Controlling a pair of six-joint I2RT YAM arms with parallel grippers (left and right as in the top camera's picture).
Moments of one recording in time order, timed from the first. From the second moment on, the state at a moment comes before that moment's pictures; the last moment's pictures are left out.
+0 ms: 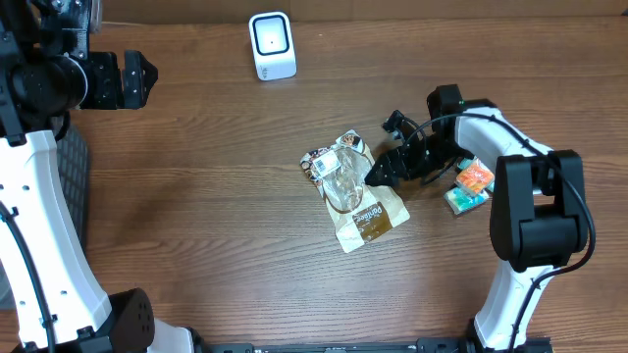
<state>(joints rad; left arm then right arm) 0.22 1.68 2.24 -1.45 0.16 0.18 0.10 2.09 1.36 -0.89 -0.72 -0.41</state>
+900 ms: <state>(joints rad) 0.22 1.68 2.24 -1.45 0.16 0.18 0.30 2.08 1.27 -0.61 -0.81 0.09</state>
